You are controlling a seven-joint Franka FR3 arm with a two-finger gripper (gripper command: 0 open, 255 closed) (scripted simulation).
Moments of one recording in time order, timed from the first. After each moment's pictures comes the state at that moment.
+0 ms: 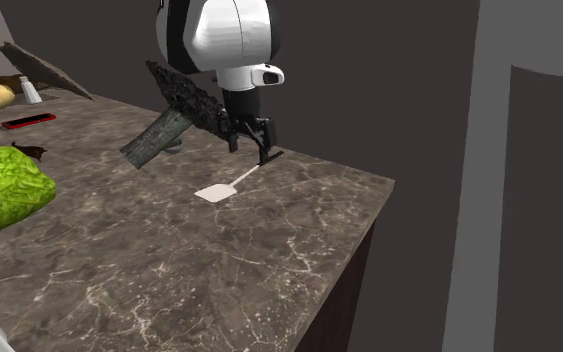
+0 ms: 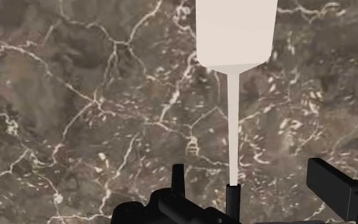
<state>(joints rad) 0.21 0.42 0.31 -1.68 -0.20 2.11 0.94</state>
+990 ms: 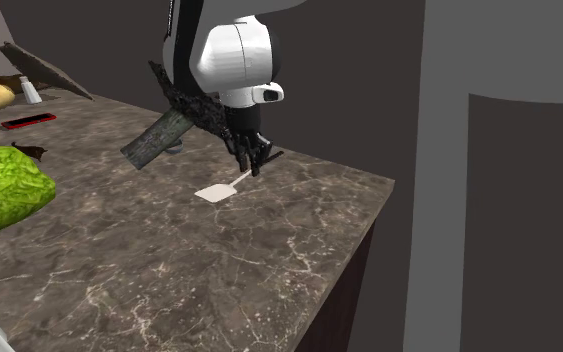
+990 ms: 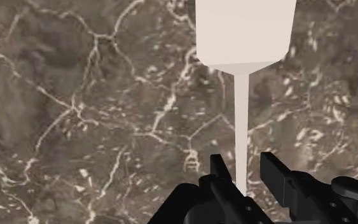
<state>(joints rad) 0.22 0.47 0.30 -1.70 -0.22 2.18 0.96</state>
